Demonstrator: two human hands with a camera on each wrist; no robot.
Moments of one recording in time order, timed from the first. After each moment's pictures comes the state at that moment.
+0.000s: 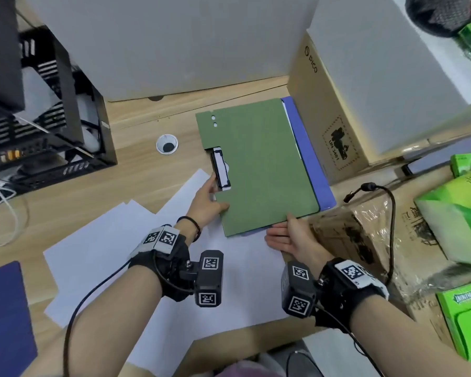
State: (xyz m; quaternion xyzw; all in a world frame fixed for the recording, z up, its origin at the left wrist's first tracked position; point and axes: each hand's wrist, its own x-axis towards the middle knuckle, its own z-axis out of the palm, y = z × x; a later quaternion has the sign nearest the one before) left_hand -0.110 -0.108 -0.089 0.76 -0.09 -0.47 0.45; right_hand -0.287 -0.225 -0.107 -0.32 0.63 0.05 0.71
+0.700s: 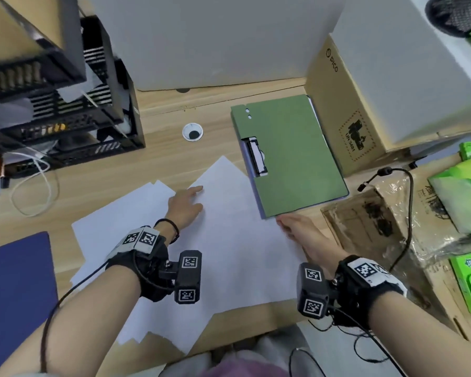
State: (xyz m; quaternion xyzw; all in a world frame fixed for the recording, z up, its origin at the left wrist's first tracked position) left_hand -0.079 0.010 -0.092 0.86 -0.16 -0.38 0.28; right_hand -0.296 -0.174 -0.087 -0.56 0.53 0.09 0.63
